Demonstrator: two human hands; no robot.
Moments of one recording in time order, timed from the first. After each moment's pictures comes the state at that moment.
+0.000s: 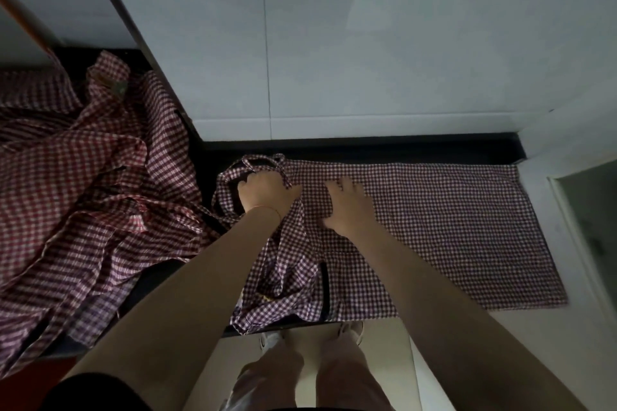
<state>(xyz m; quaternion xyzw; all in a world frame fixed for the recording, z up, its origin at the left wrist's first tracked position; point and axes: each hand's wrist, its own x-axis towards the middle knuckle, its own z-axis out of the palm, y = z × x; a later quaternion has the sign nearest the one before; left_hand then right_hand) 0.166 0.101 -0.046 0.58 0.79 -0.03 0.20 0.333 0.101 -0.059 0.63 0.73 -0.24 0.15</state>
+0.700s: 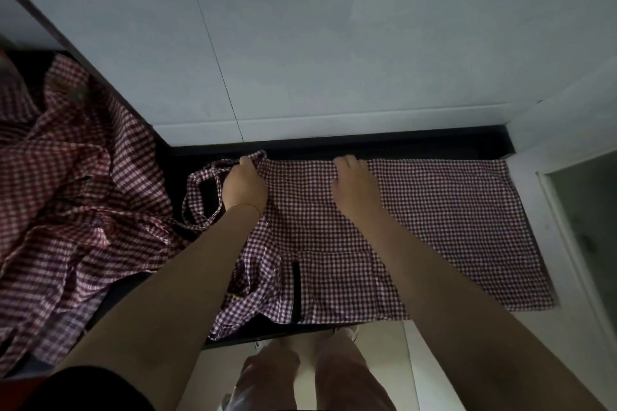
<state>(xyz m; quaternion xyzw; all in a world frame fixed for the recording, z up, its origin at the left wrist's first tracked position) 0.179 0.126 -0.071 0.49 0.83 0.12 0.26 0.383 0.143 -0.063 0.64 0.76 -0.14 -0.01</state>
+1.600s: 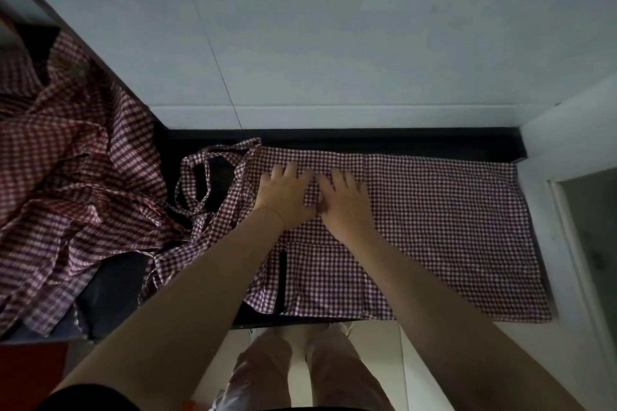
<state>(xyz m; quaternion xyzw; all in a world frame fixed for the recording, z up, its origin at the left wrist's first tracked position) 0.244 0.102 -0.056 0.73 0.66 -0.08 0.19 0.397 0.104 -0.092 0.56 0.82 -0.10 0.04</state>
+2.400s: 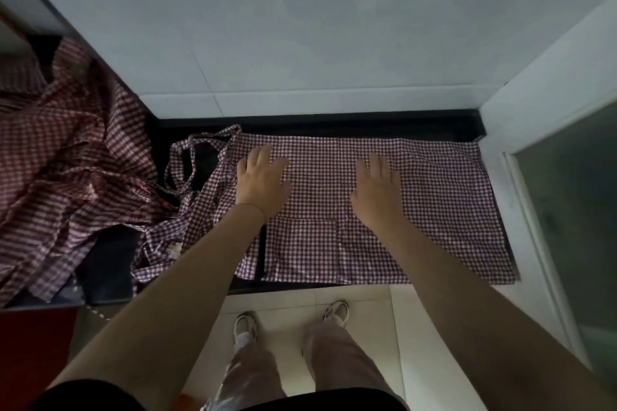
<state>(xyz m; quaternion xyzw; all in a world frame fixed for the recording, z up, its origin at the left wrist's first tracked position) 0.262 0.057 -0.034 0.68 0.71 0.05 0.17 0.488 0.080 -0.054 0.65 0.75 -0.11 0.09</state>
